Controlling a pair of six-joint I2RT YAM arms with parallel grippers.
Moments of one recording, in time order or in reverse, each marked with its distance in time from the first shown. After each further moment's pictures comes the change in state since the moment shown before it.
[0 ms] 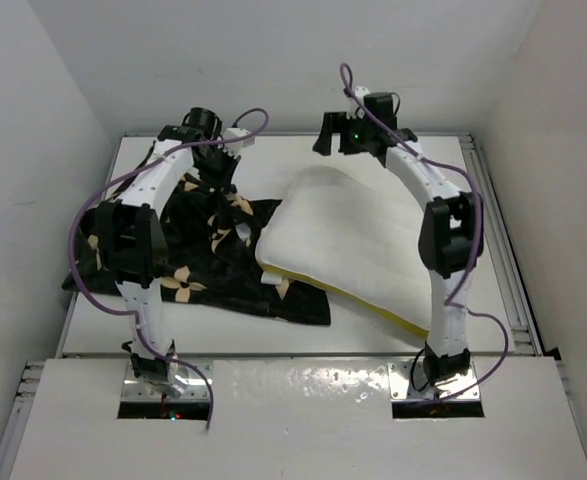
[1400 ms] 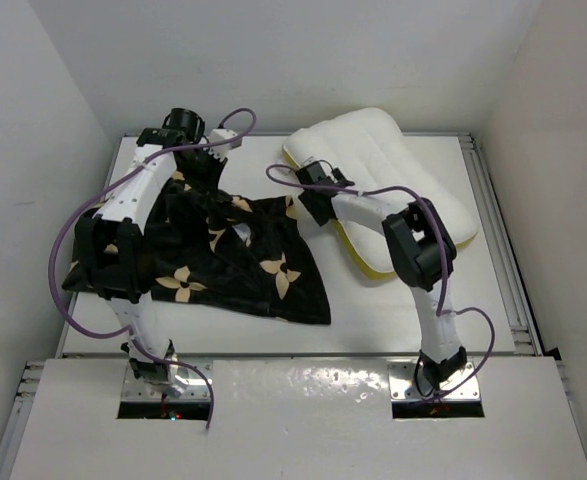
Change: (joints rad) left arm 0.043 -0.150 -0.097 -0.048 0.023 0.056; right arm 0.314 0.061 -0.363 -0.071 0.900 -0.321
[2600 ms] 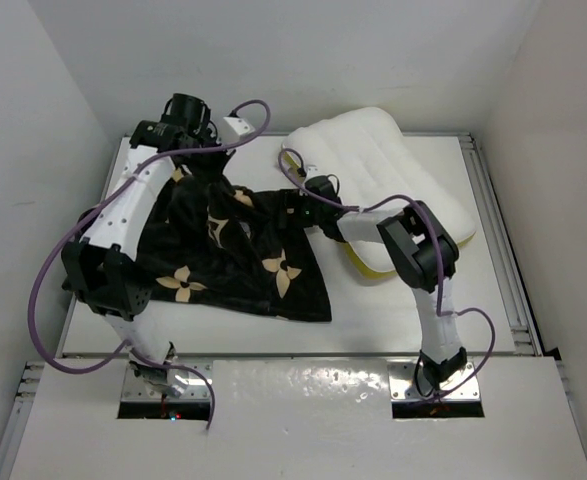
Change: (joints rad) left arm -0.094 -0.121 0.086 -0.051 -0.073 0.111; right arm -0.004 -0.025 -0.285 0.654 -0.668 0.600
